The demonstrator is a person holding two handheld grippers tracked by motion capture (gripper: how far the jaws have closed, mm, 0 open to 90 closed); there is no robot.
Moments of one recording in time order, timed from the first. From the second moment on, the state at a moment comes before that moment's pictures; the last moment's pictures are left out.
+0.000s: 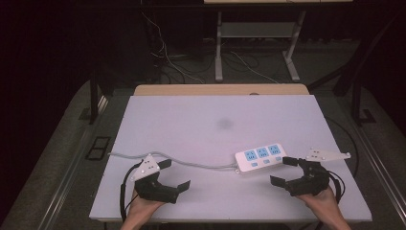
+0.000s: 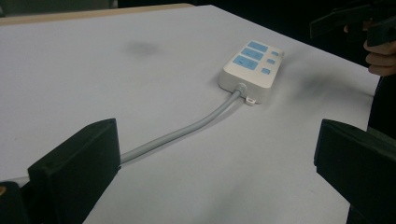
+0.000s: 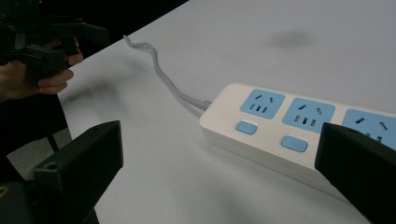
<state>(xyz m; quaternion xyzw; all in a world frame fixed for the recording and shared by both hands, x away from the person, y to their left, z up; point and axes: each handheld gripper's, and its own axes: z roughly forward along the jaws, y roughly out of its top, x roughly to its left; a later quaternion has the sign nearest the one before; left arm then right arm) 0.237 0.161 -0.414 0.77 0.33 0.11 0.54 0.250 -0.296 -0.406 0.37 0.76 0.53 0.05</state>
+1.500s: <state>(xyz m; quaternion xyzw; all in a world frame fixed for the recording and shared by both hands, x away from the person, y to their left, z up) 0.247 0.167 -0.418 0.77 0.34 0.11 0.53 0.249 -0.293 -0.402 0.37 0.79 0.48 0.03</state>
